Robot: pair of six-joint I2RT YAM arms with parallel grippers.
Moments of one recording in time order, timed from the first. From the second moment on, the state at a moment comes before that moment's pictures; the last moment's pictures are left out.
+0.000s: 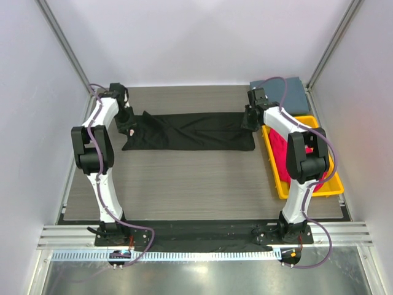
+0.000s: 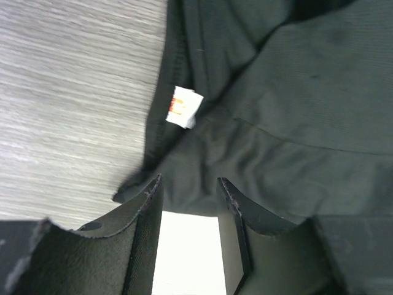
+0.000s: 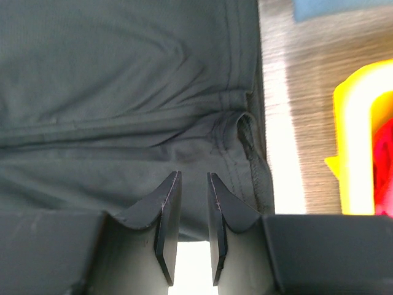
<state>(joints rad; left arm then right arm) 0.03 2.10 1.76 -0.91 0.01 -0.27 0.21 1.93 1.46 -0.53 0.06 0.43</state>
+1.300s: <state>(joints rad) 0.05 2.17 1.79 -0.98 0.12 -0.18 0.21 2.03 1.45 -0.53 0.14 0.42</state>
